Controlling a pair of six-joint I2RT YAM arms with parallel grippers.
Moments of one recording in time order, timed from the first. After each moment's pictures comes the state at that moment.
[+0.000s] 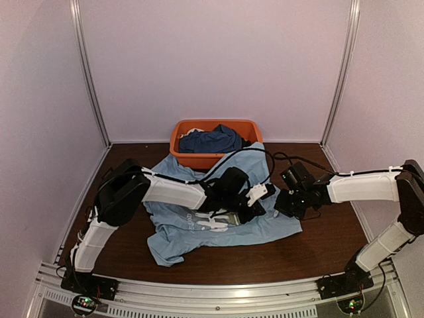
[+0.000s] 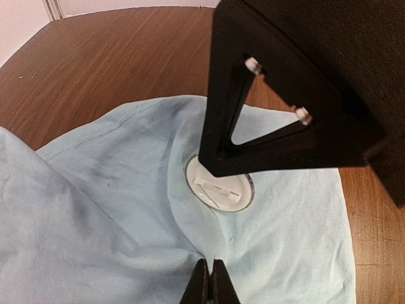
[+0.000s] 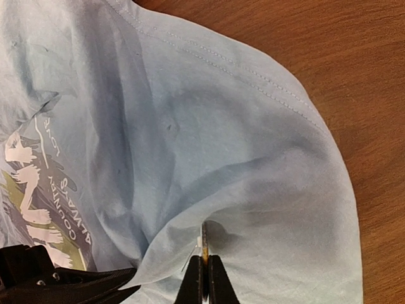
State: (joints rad) left arm -1.03 2.37 1.66 0.08 0.34 0.21; right arm 0.61 1.49 0.78 -0.34 0.12 1.02
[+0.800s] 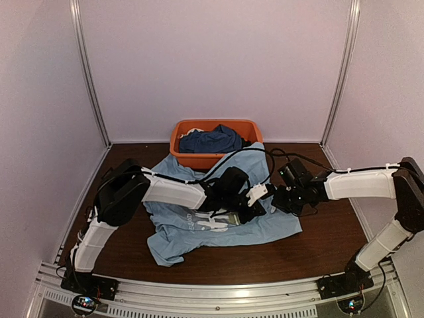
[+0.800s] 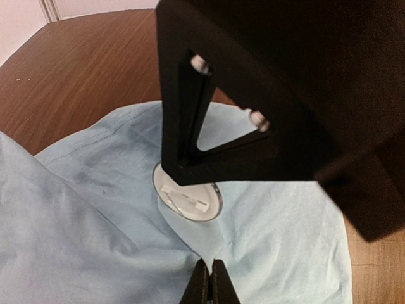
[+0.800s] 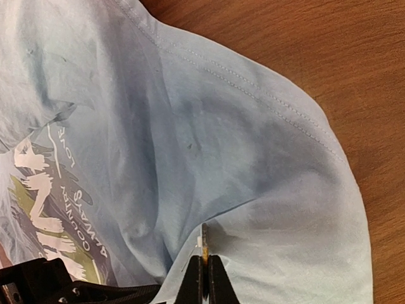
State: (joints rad) left arm -1.03 2.36 1.66 0.08 0.36 0.21; right arm 0.61 1.52 0.83 -0.33 0.13 1.01
